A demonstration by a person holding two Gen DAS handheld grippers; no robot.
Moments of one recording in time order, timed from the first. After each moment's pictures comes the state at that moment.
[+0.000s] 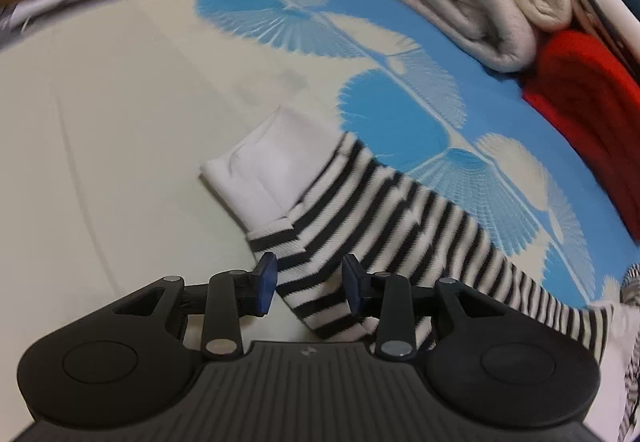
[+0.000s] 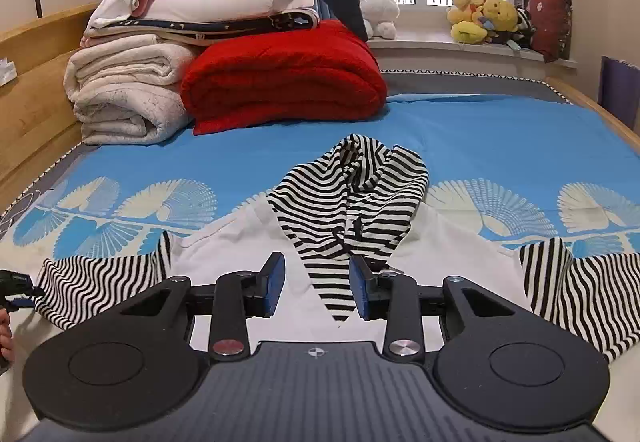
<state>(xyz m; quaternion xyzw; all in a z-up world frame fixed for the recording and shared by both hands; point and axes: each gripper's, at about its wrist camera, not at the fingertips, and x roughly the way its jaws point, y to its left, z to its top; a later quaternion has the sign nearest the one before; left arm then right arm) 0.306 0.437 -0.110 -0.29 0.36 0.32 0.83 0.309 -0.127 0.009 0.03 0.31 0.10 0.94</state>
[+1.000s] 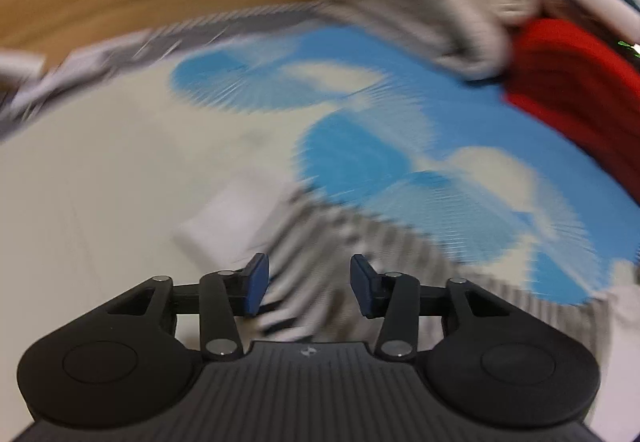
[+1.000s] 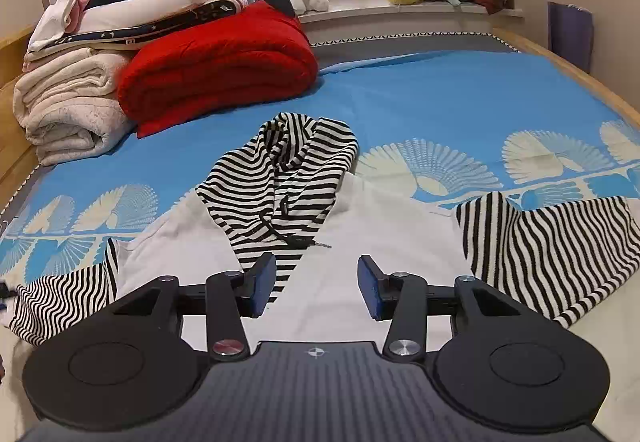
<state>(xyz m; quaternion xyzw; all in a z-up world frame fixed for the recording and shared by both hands) 0.335 0.396 -0.093 -0.20 0.36 0.35 0.84 0.317 -0.196 -0.003 0.08 0.36 0.03 0.93</state>
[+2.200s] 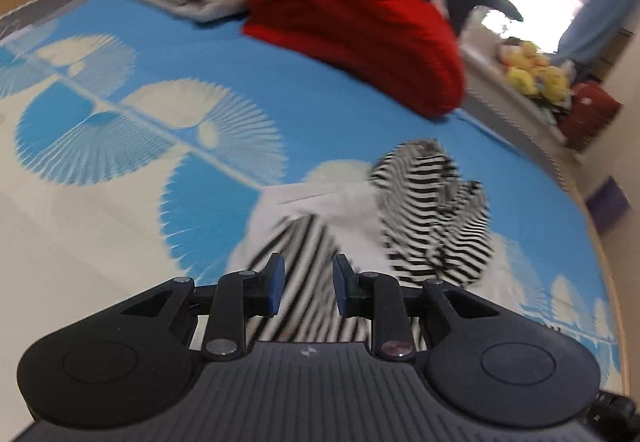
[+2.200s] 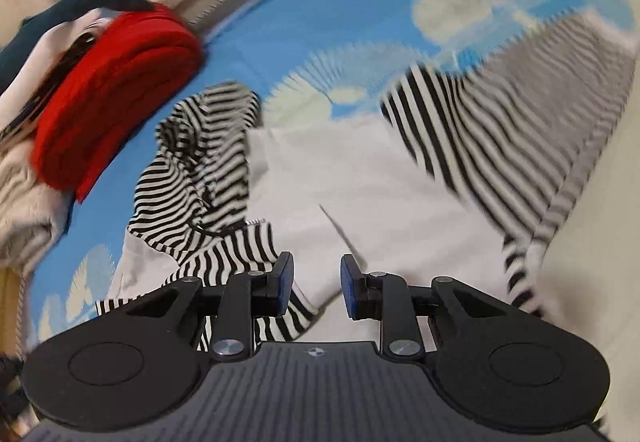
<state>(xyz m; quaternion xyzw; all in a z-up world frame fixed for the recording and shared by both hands) 0.374 0.173 0.024 -0.21 0.40 0.07 0.89 0.354 -0.271 -0.075 0.31 0.44 -0.09 0.84</state>
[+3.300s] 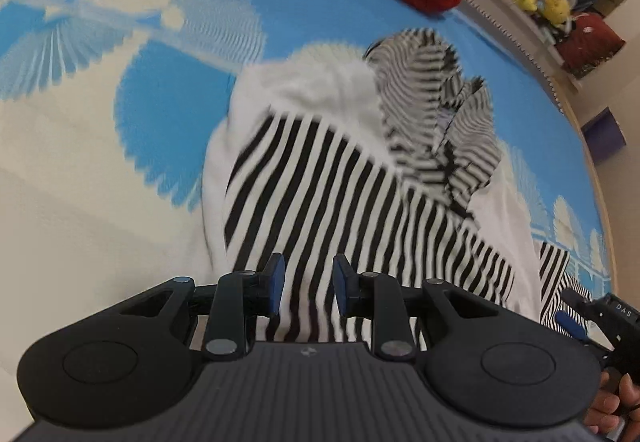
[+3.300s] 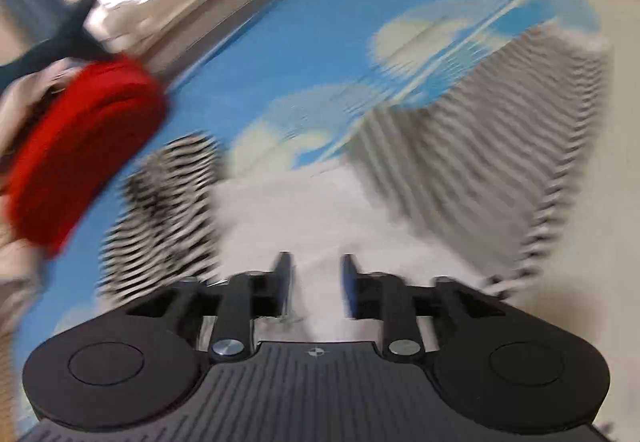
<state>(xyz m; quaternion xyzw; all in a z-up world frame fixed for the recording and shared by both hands) 0.388 0.155 -0.050 -0.22 0.53 0.00 0.82 0.367 -0.278 -0.086 0.32 0.39 -0.12 0.85</state>
